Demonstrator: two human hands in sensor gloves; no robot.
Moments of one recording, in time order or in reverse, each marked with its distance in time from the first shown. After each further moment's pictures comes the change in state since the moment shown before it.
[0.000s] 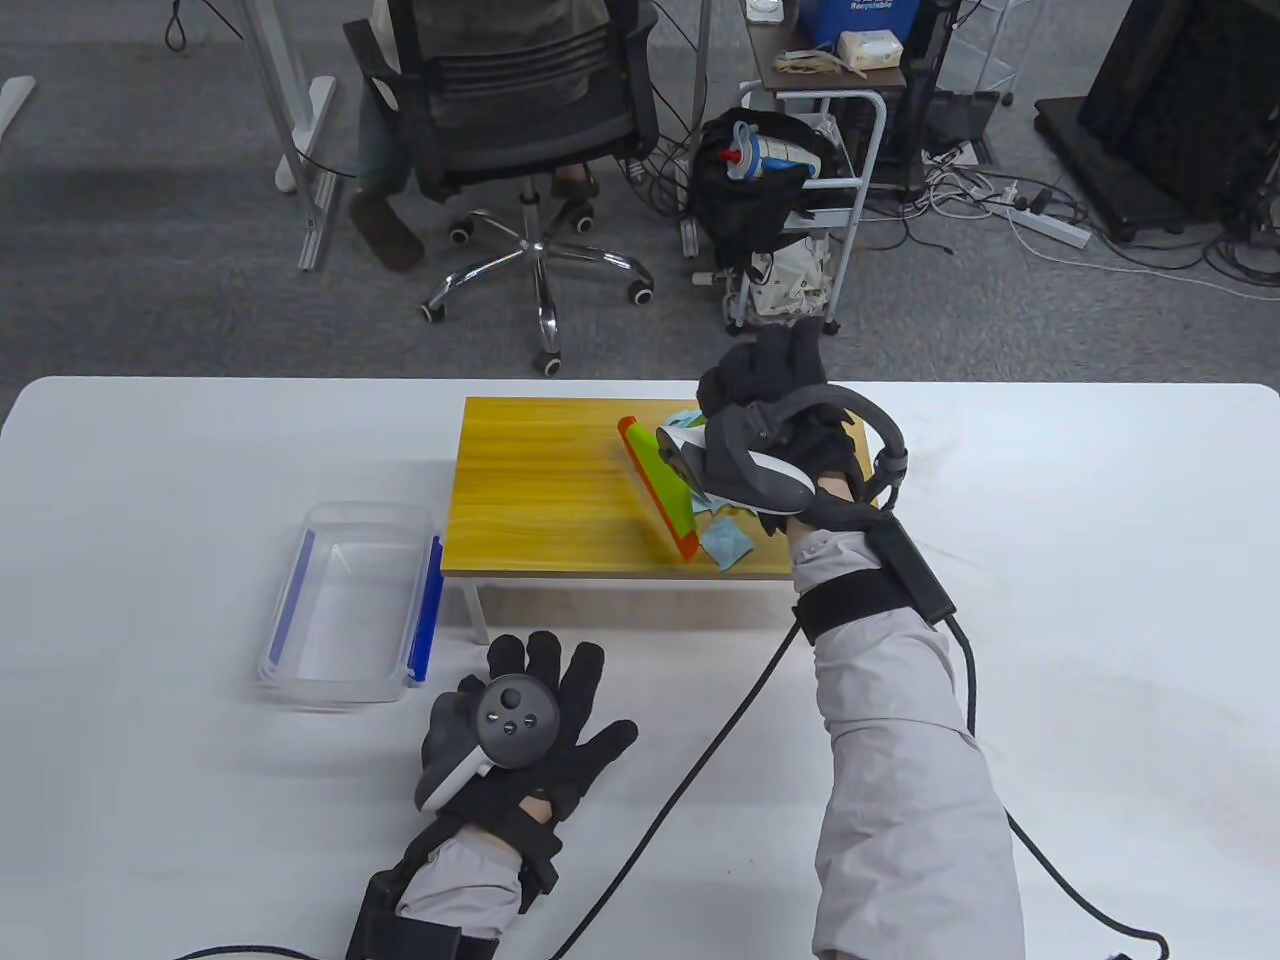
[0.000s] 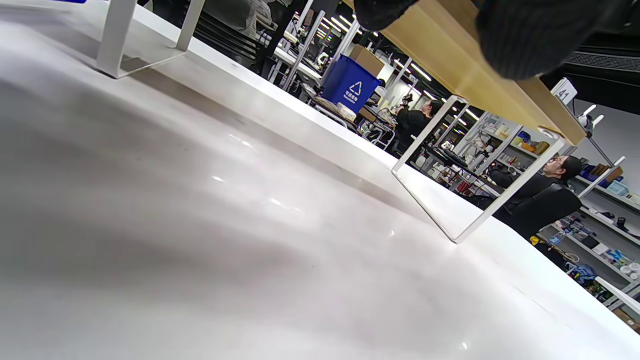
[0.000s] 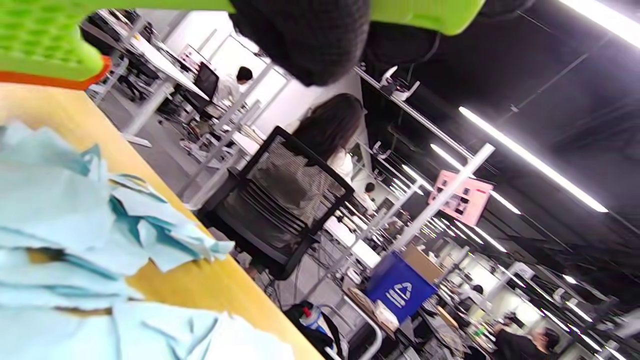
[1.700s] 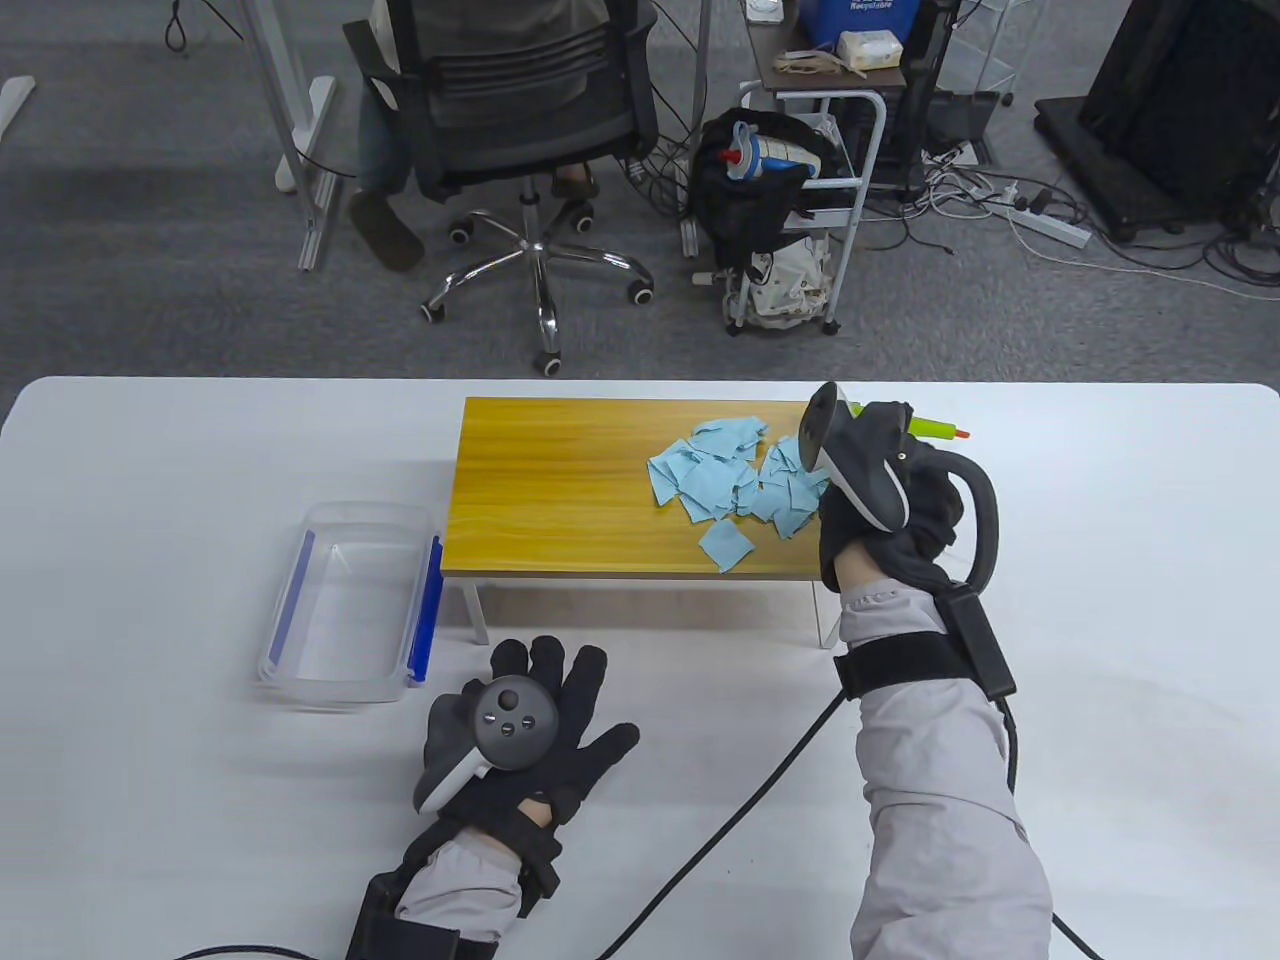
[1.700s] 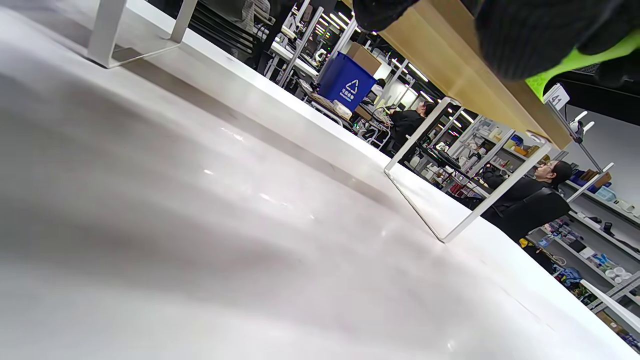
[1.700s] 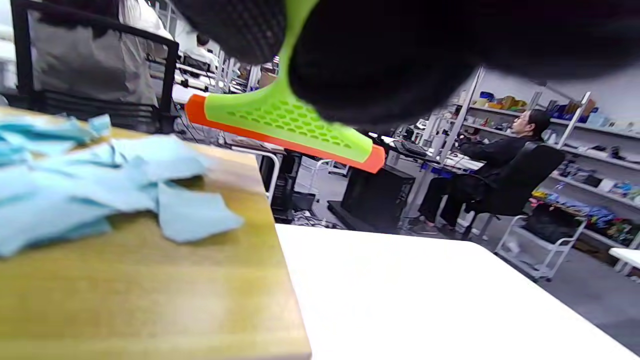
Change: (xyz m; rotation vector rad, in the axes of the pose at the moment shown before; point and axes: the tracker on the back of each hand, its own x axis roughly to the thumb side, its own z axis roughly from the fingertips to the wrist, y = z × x) left_hand 0.002 0.001 0.002 -0.007 -0.014 0.032; right_hand -0.070 0.039 0.055 0.521 0.588 -0.291
